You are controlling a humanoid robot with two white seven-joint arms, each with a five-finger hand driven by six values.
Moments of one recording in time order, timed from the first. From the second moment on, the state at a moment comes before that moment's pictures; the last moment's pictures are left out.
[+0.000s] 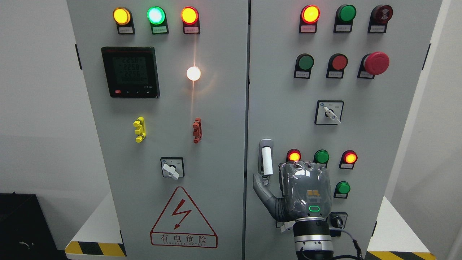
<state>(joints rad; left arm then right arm) 0.00 -0.10 -0.10 -0.07 0.07 -0.06 0.01 -0.43 0.12 0.29 -1.83 1.52 0.31 0.02</state>
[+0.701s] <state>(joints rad) 0.00 -0.10 -0.10 -0.07 0.07 -0.06 0.01 -0.46 0.12 0.28 -1.80 1.52 0.31 0.01</state>
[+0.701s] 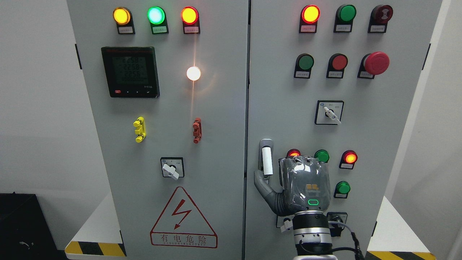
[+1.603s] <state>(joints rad) 0.00 -0.10 -0.10 -0.07 0.07 -0.06 0.01 -0.47 0.12 0.28 -1.78 1.52 0.31 0.02</state>
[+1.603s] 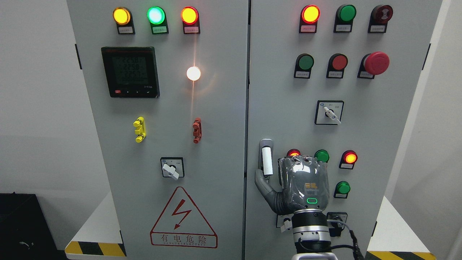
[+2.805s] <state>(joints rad) 0.00 -0.10 -0.10 -0.07 0.07 -0.06 0.01 -0.47 0.12 0.28 -1.79 1.52 0.31 0.02</state>
